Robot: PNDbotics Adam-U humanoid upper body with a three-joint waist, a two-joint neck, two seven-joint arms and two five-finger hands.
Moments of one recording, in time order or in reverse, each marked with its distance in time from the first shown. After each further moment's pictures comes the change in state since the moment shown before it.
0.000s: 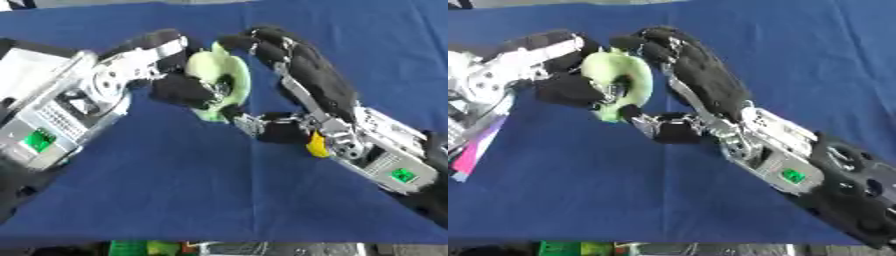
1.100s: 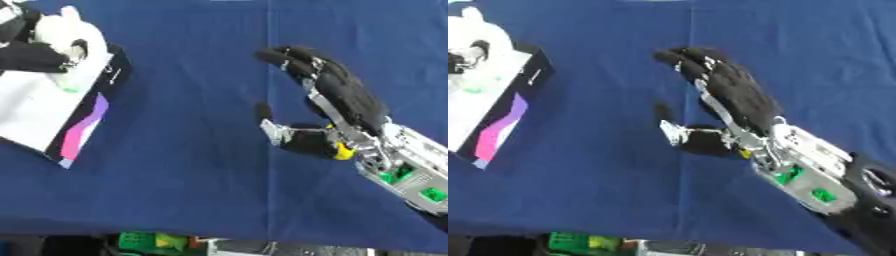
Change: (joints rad) left arm 0.343 0.426 0.379 -0.103 0.278 0.034 0.330; right arm 0.095 -0.020 -0.012 -0.001 -0.070 0.021 0.058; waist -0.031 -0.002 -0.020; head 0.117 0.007
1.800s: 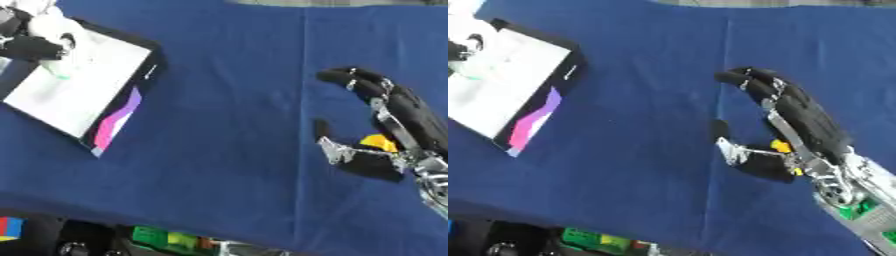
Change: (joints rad) left arm 0.065 0.069 0.038 0.228 0.042 -0.078 0.086; right arm 0.043 -0.023 -0.021 -0.001 -0.013 -0.083 -0.004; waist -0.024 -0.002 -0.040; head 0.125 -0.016
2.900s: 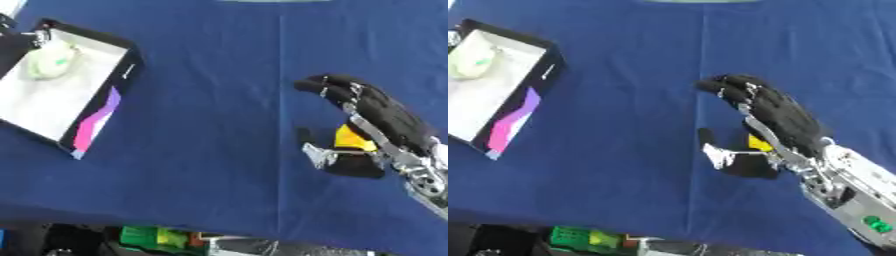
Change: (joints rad) left arm -0.084 -0.093 0.051 0.111 -0.502 -0.095 -0.293; right arm 0.022 -0.033 -0.027 0.000 0.086 0.036 0.197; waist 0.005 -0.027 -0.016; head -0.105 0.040
